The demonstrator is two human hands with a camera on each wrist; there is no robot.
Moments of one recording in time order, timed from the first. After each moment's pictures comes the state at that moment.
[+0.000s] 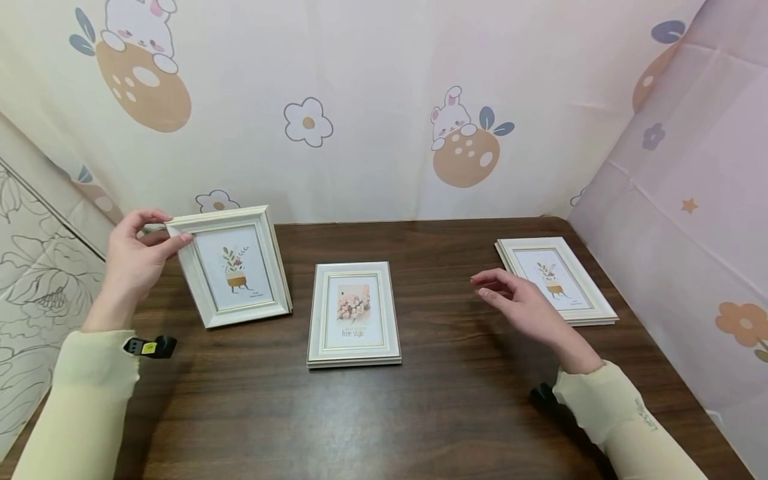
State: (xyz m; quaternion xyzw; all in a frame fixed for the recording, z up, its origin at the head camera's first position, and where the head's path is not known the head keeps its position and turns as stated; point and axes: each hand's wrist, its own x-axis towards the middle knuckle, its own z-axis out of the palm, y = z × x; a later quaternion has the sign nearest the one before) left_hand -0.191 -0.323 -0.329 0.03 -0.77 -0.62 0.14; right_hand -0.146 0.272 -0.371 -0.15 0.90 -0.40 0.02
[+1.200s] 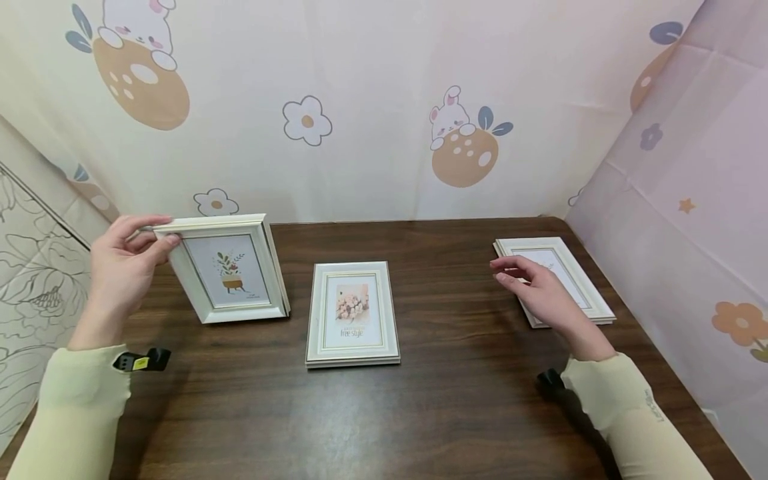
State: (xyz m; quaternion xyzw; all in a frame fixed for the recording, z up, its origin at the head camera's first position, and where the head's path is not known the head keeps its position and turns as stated) left_hand -0.172 -0.314 -0.329 -0.07 -0.67 -0.71 0.21; right_hand -0.158 0.296 -0.363 -0.10 0.92 -0.39 0.00
